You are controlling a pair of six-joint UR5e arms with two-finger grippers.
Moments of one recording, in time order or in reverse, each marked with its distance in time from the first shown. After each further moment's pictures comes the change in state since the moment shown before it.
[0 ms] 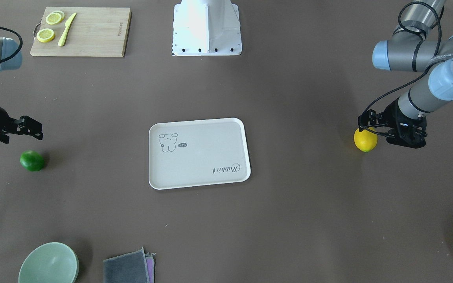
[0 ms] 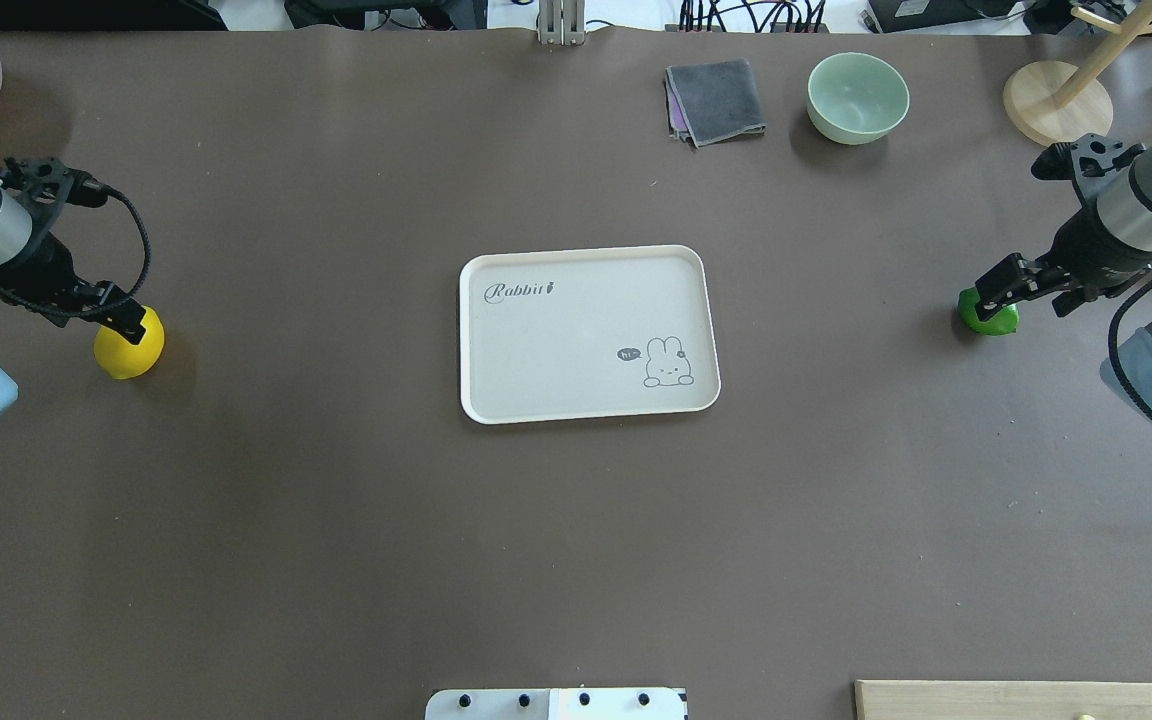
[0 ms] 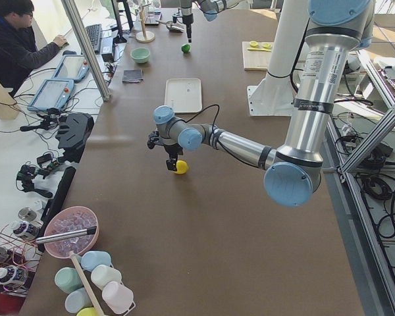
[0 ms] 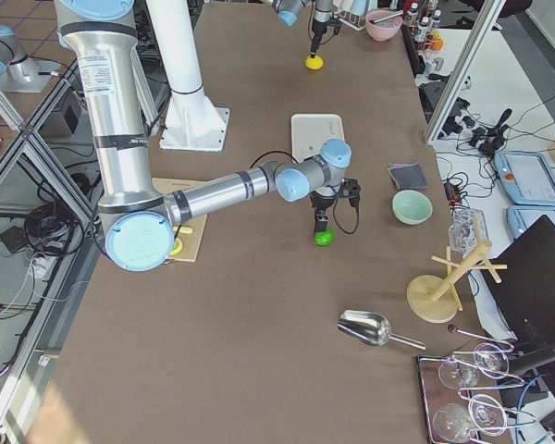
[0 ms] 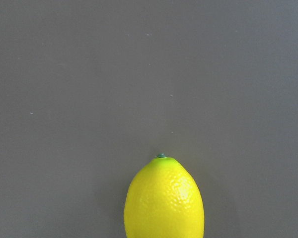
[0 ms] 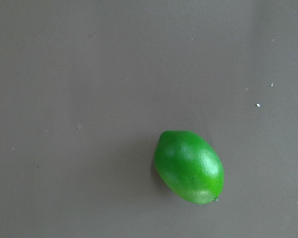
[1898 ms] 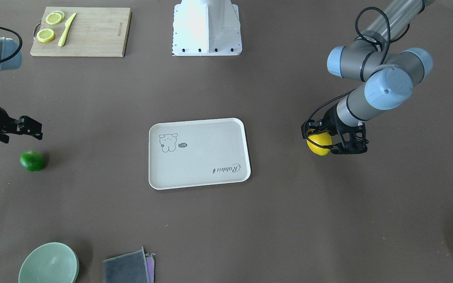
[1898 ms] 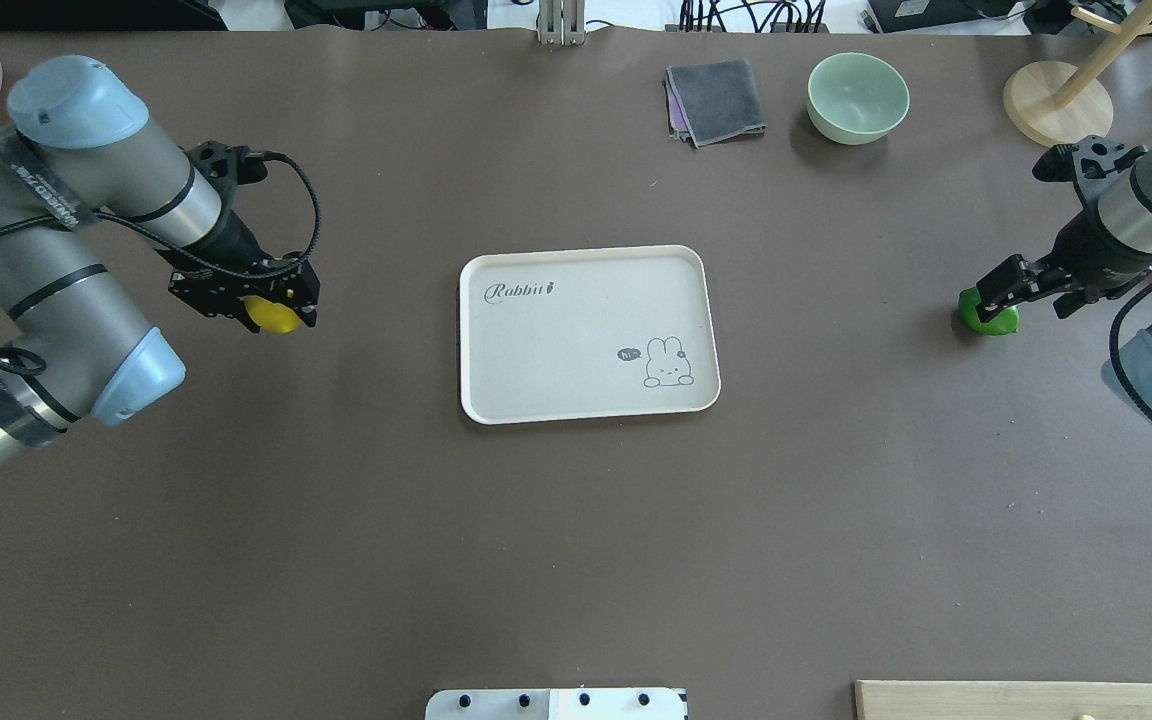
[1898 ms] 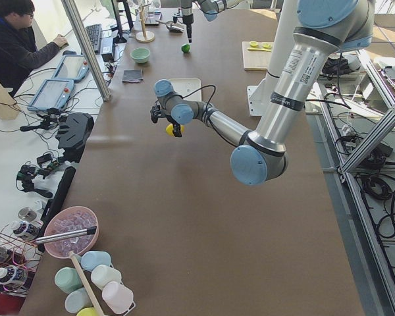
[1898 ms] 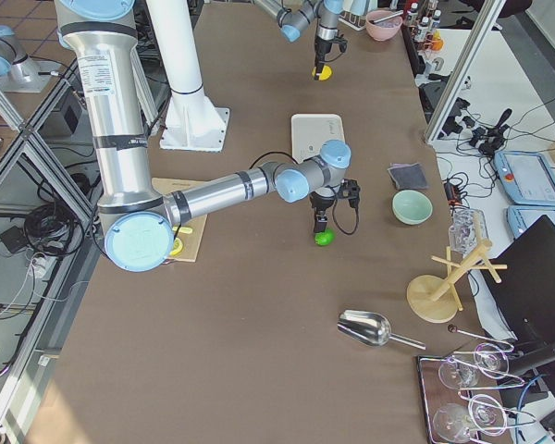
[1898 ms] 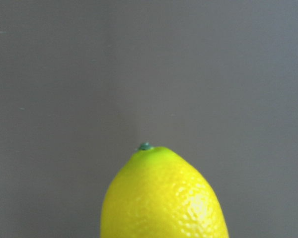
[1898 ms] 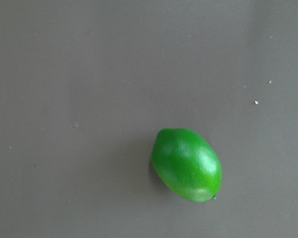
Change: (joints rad) left arm 0.136 -0.285 0.069 -0.026 -0.091 -0.551; right arm 0.000 -0.003 0.000 0.002 0.000 0.003
